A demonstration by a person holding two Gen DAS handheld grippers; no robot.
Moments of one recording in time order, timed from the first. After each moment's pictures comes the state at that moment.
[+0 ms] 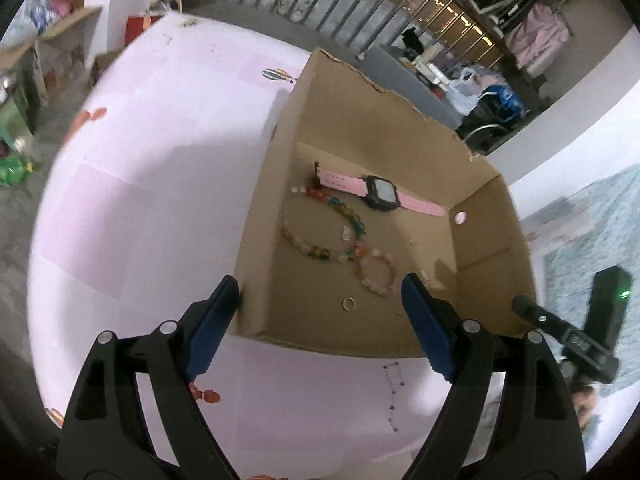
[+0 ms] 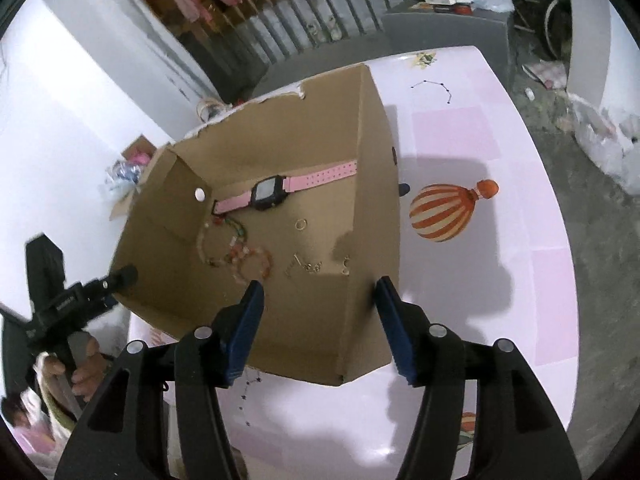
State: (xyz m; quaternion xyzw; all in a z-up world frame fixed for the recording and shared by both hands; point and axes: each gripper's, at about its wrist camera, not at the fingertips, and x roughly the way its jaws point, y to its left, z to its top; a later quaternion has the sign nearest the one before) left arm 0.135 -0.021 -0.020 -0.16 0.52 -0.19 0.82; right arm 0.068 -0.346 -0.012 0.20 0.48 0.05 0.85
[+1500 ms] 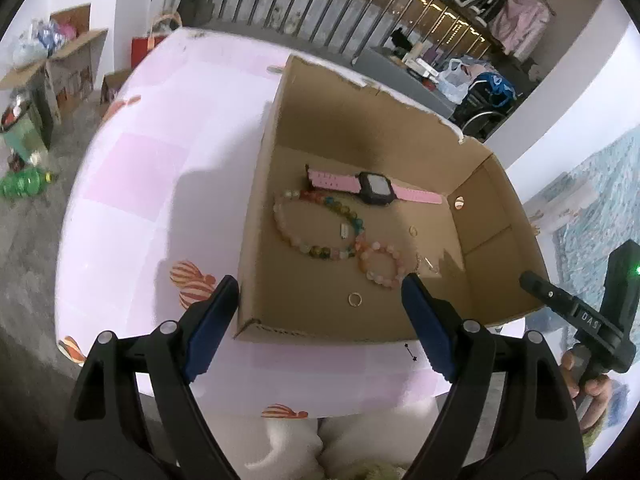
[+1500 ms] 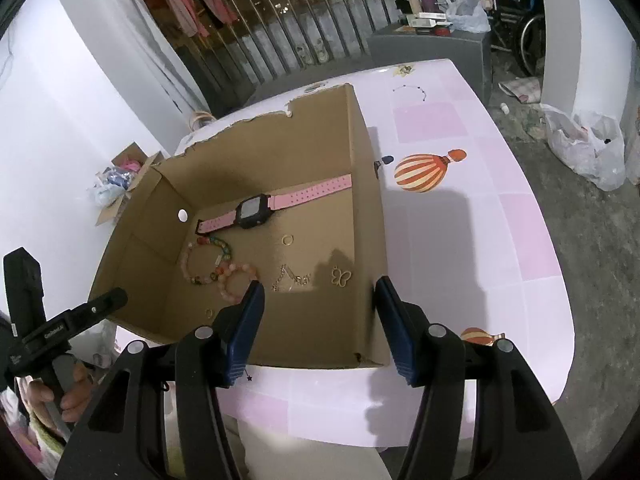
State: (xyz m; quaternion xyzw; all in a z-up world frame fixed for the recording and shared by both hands) left arm 0.060 0.002 -0.008 -0.12 0.49 -0.19 0.84; right arm -0.010 -0.325 -0.007 0.19 0.44 0.01 0.88
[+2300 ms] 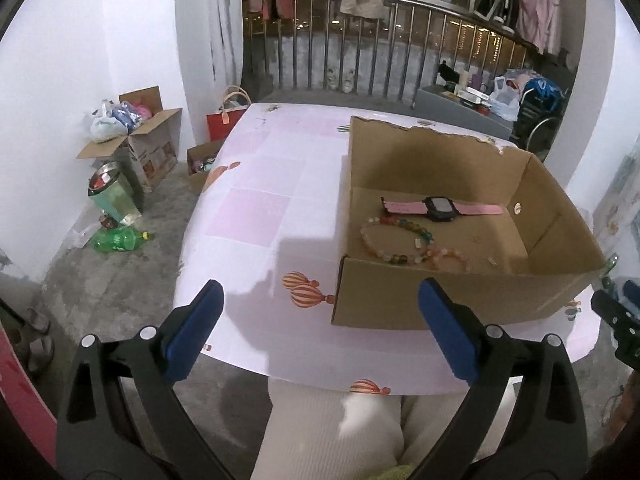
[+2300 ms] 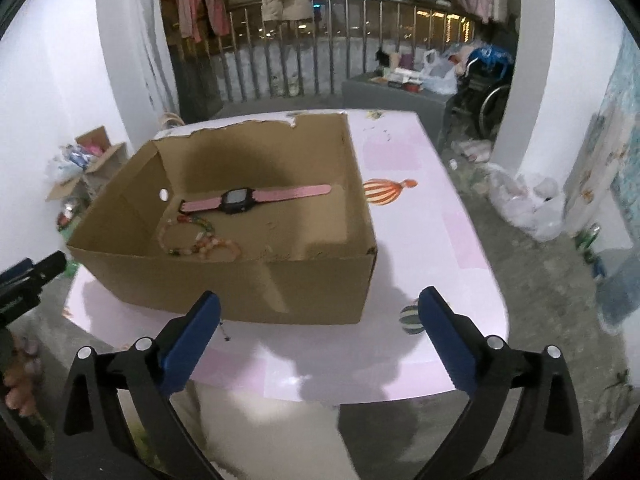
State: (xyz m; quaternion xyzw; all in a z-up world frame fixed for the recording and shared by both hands) left arm -0.007 0.021 0.027 0.00 0.40 -0.06 0.92; right arm -0.077 -0.261 0.019 0.04 0.39 -0.10 0.92
